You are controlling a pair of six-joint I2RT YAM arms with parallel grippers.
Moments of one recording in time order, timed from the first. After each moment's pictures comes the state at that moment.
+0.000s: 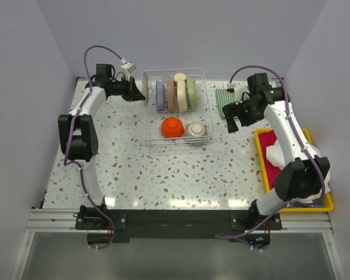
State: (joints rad) left arm -0.02 2.12 1.80 -0.46 0.94 0.16; right arm 0.14 1.57 1.58 -1.15 -0.17 -0.28
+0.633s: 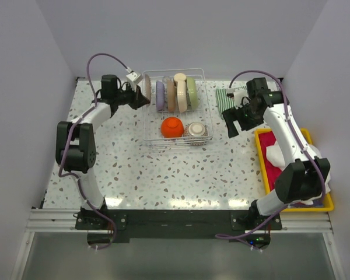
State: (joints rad) left arm -0.09 1.93 1.40 0.00 0.81 0.18; right arm 0.14 1.55 1.51 -1.15 -0.17 -0.28
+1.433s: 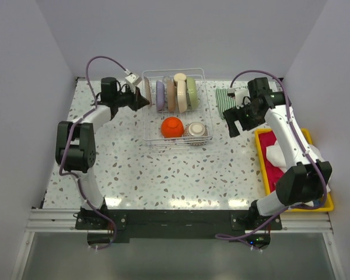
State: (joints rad) left arm -0.08 1.92 1.32 0.13 0.81 0.14; right arm 0.14 1.52 1.51 -1.15 -0.15 -0.29
